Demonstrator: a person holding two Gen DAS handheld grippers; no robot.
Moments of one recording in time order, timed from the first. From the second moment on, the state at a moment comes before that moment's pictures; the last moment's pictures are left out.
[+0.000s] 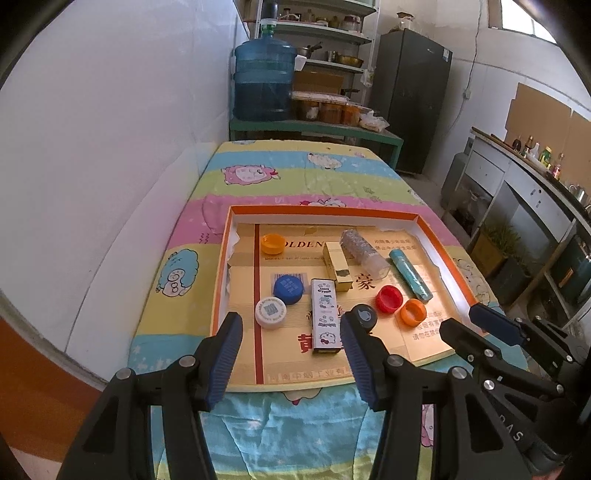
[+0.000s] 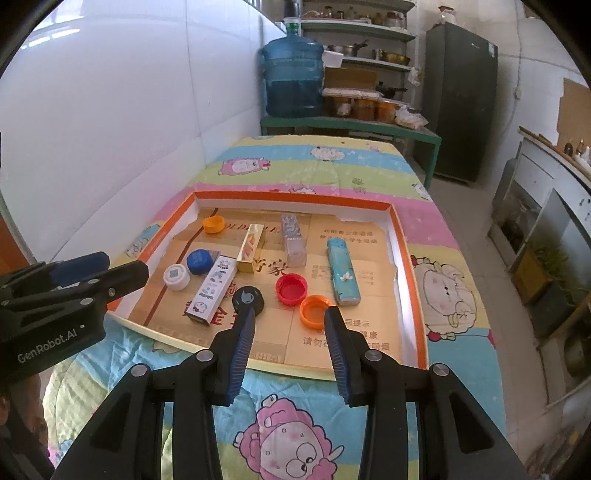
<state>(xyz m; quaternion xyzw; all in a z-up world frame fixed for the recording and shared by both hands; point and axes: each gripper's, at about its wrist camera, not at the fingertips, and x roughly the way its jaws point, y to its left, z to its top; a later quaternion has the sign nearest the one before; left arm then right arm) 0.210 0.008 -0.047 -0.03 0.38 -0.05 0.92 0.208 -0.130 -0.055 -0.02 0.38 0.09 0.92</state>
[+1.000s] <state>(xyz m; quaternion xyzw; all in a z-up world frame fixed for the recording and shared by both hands) 0.144 0.004 -0.014 -0.03 0.34 -0.03 0.94 0.148 -0.130 -0.019 -0.02 0.34 0.07 0.94</state>
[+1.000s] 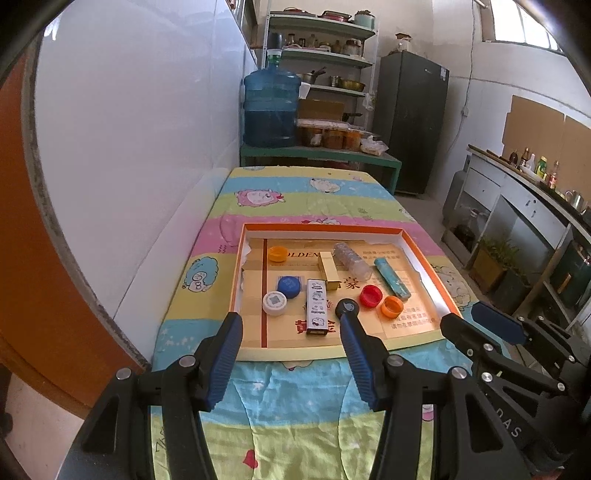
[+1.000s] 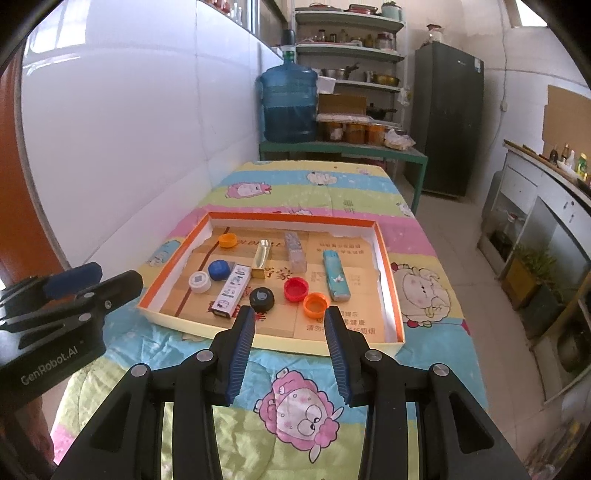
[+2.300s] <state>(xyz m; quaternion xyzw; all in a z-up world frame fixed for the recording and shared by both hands) 0.056 -0.001 0.026 -0.02 0.28 -0.01 0.96 0.059 -0.112 0.025 0.00 0.29 0.06 0.96</state>
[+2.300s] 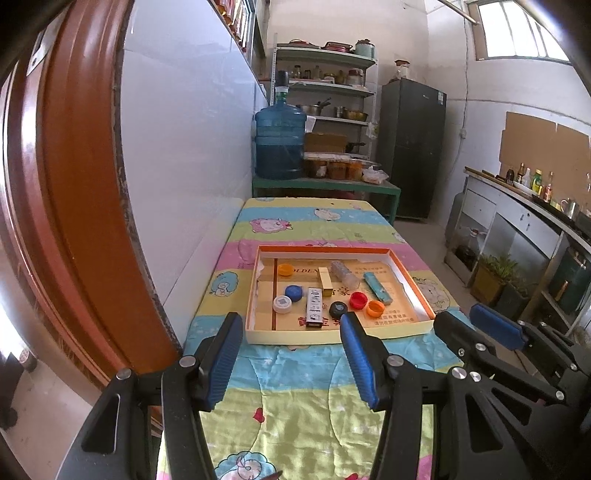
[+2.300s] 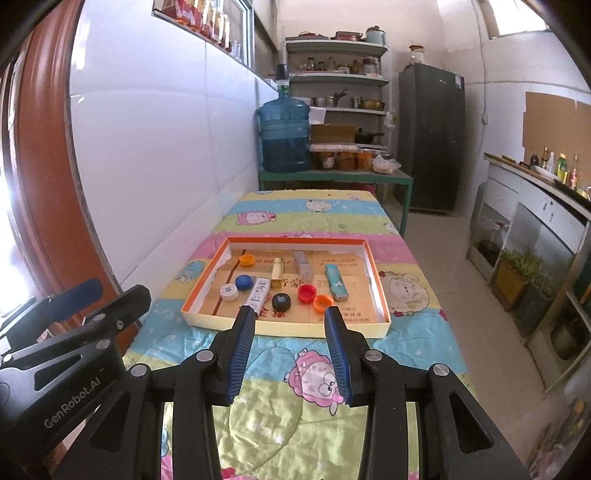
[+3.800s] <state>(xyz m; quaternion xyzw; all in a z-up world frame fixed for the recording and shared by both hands) 0.047 -0.002 0.027 -0.02 0.28 0.00 0.96 0.052 -0.108 0.027 -0.01 0.28 0.06 0.96</state>
